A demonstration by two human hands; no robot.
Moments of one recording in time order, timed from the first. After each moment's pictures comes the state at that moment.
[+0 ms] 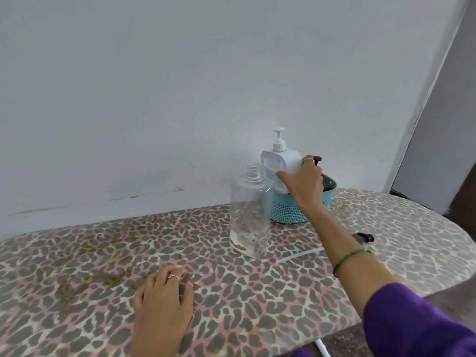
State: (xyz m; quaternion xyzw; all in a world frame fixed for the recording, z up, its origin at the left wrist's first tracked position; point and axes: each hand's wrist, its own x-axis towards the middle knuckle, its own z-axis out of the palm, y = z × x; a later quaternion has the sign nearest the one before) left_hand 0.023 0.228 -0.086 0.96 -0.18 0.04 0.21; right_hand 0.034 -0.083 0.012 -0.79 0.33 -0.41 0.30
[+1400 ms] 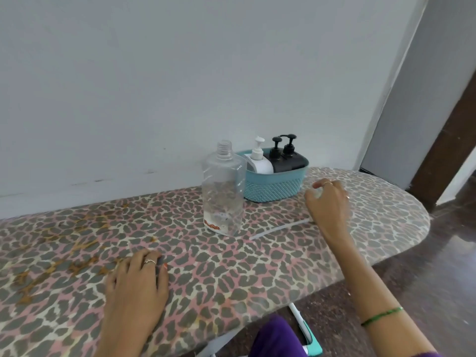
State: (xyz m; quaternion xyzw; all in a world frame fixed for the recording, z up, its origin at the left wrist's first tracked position) left_hand 0.031 0.228 -0.086 0.97 -0.19 0.07 0.15; right_hand -0.062 -0.104 -0.039 -0.81 0.42 -0.37 0.16
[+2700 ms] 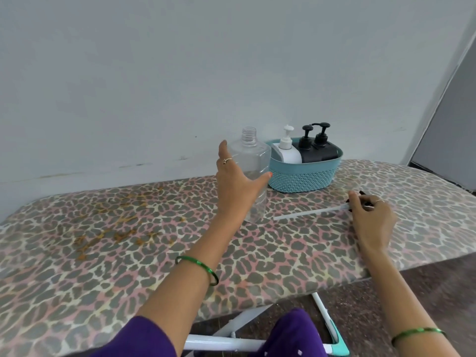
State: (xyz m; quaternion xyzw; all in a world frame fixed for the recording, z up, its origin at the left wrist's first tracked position) left_hand 0.033 0.075 -0.015 0.80 -0.25 0.10 0.54; right_hand -0.096 -0.150 -0.118 -0.71 0.41 -0.46 0.34
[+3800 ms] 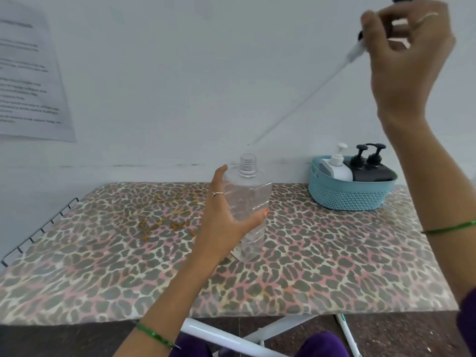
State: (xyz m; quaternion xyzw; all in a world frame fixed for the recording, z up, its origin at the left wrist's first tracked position) left_hand 0.016 0.220 -0.026 0.80 -0.26 0.09 0.53; right_hand -0.010 -0.019 0.167 -0.65 -0.05 -0.68 0.34
